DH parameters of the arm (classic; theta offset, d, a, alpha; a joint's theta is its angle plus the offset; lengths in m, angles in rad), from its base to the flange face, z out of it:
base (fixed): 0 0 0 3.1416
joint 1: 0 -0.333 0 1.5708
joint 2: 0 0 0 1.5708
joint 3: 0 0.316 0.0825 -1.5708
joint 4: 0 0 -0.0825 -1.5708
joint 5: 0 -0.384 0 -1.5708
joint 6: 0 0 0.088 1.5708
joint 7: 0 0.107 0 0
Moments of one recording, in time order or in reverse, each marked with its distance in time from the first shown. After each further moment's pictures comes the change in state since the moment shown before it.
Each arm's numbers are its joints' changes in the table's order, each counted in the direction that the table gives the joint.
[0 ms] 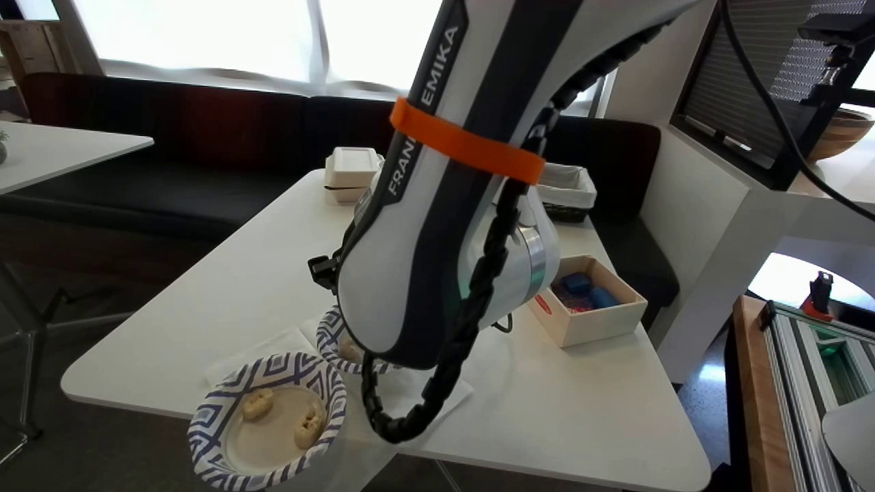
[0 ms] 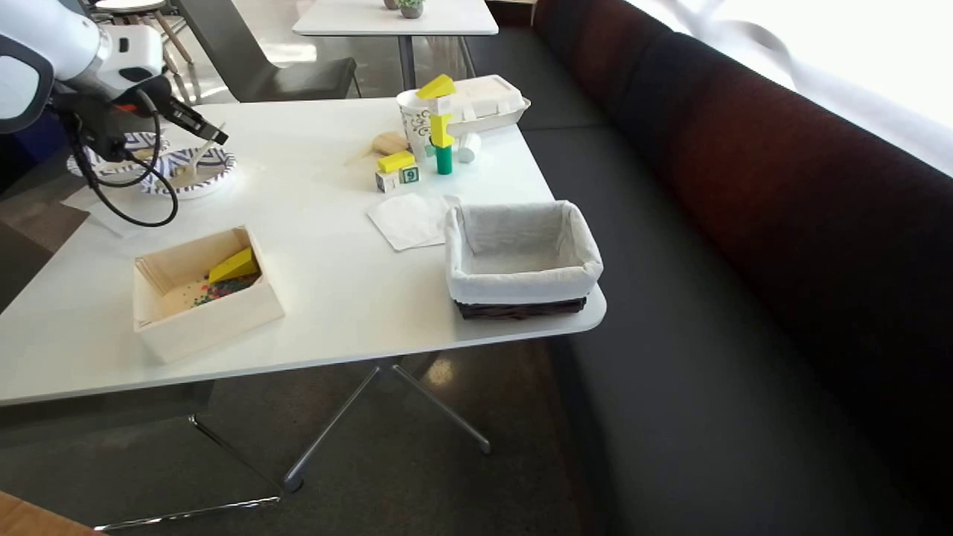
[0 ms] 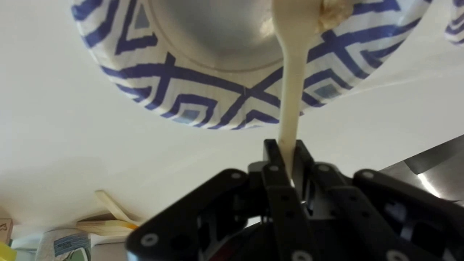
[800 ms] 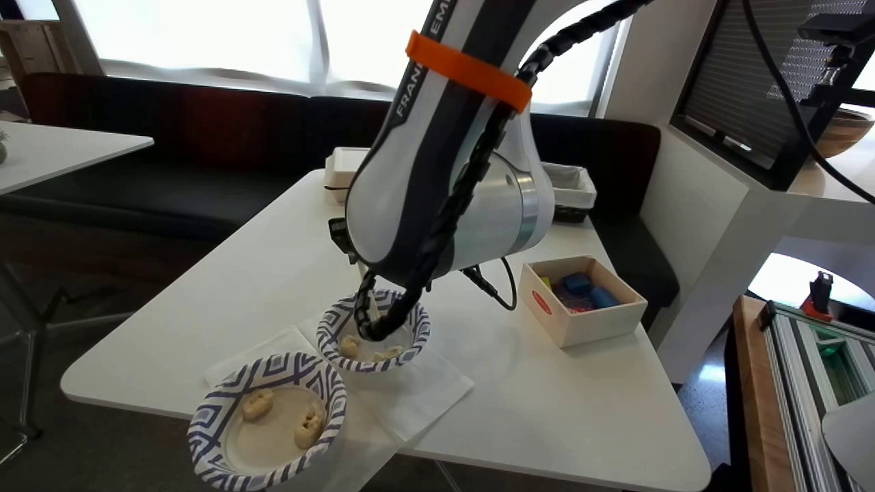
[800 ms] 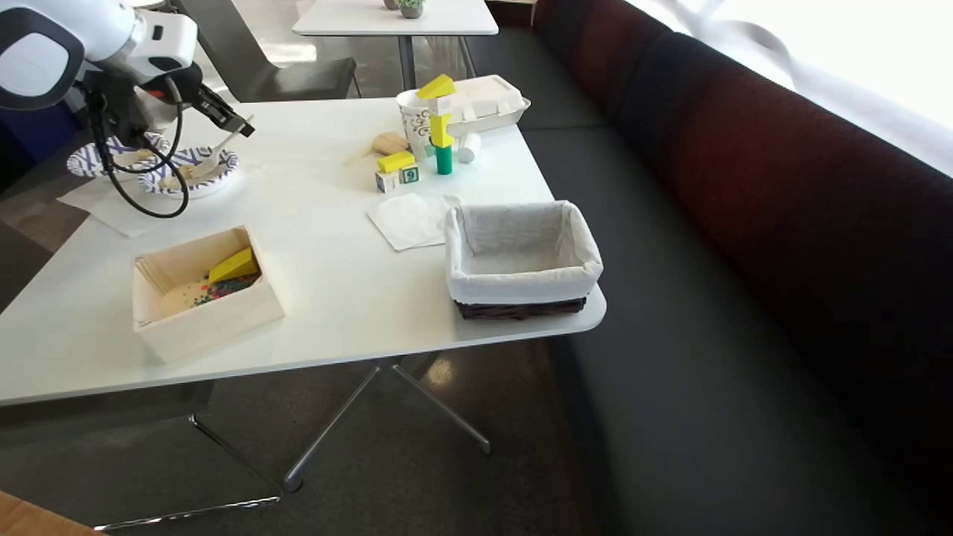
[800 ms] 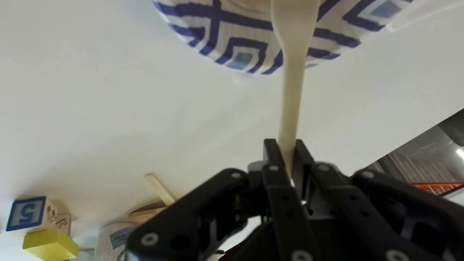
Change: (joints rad) arm 0.096 -0.056 -0.002 -0.001 -0.013 -0.080 0.052
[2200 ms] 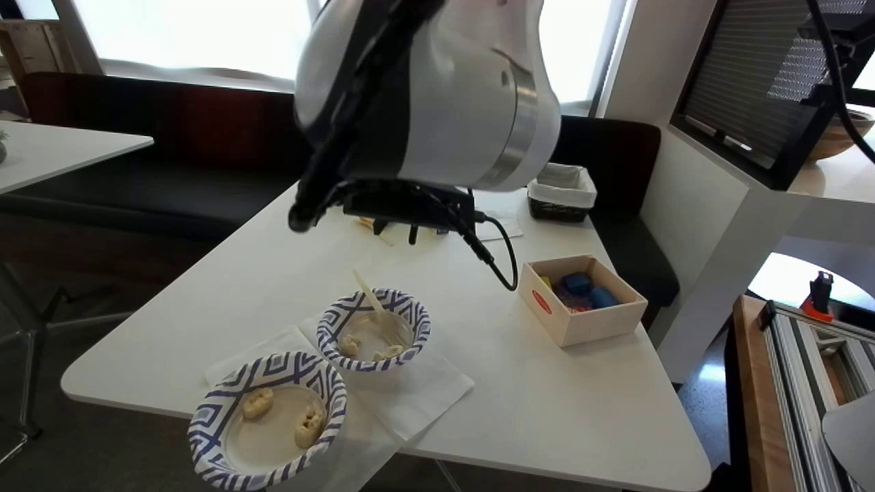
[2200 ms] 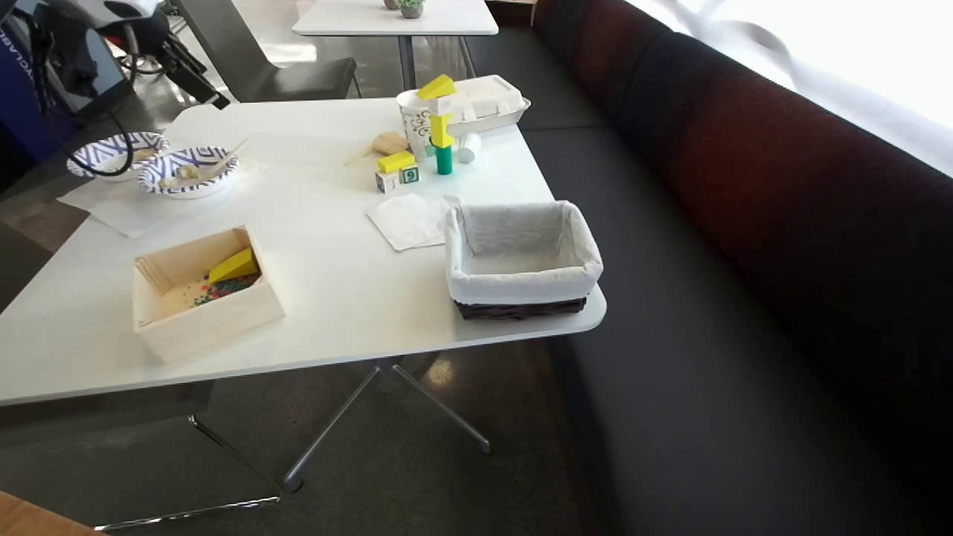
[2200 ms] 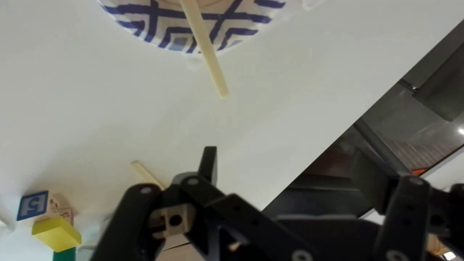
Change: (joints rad) arm -0.161 -0.177 -0.116 0.018 -0.244 -0.182 -0.076
